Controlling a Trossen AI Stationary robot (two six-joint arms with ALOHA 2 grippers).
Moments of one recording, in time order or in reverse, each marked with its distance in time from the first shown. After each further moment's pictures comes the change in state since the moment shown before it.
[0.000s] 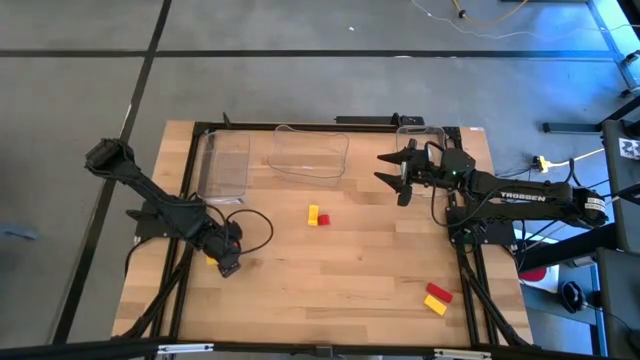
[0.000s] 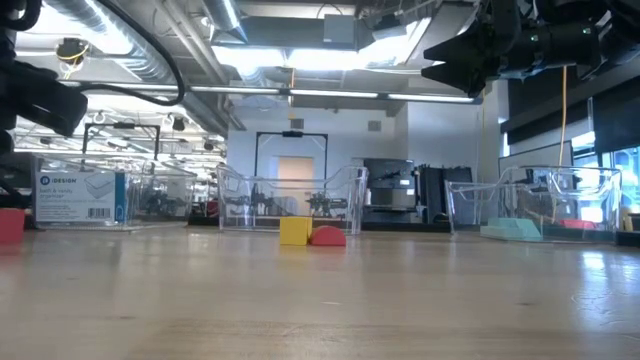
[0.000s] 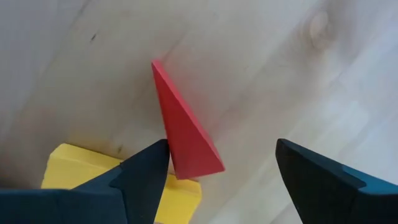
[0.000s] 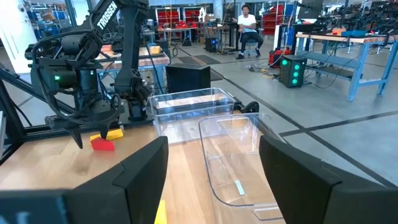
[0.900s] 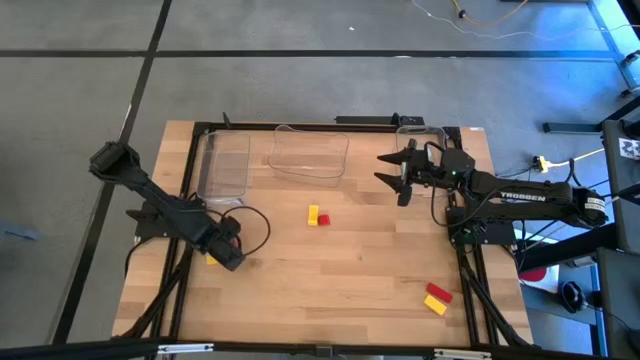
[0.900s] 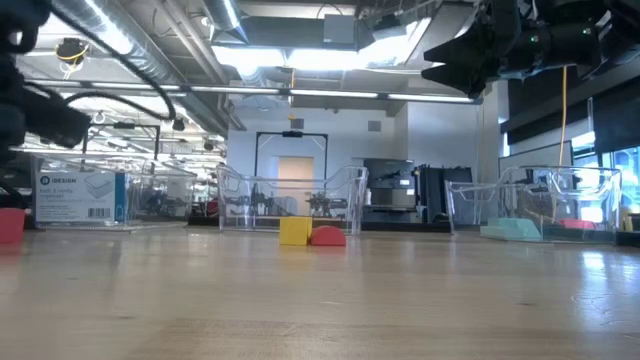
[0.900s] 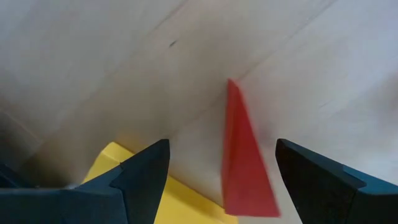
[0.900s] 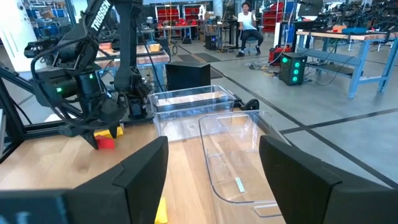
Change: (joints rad) left arm 0.000 0.103 0.000 -0.060 -0.094 -0.176; right arm 0.000 0.000 0.000 -0.011 0.000 0.002
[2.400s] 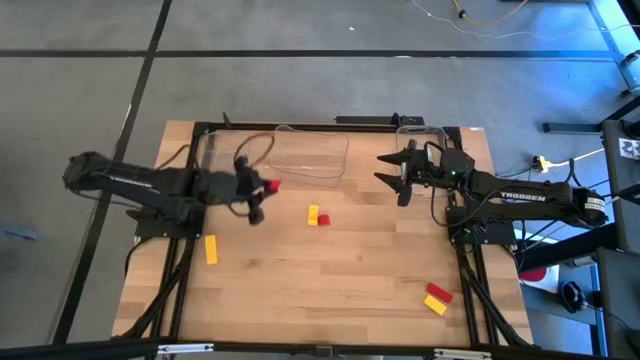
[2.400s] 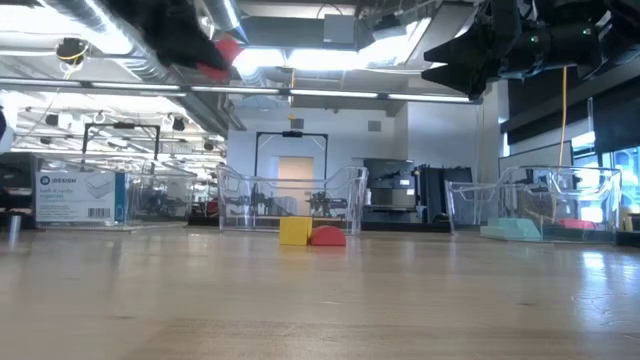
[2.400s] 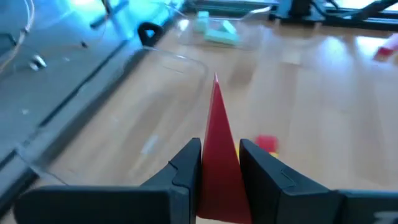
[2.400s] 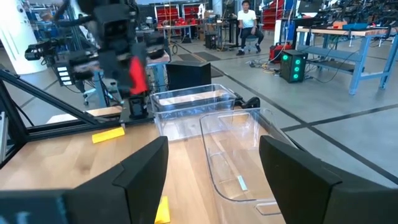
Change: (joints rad) left arm 0.512 -0.350 0.177 0.464 -0.364 1.333; right arm 0.000 0.000 0.000 -0.004 0.000 0.018
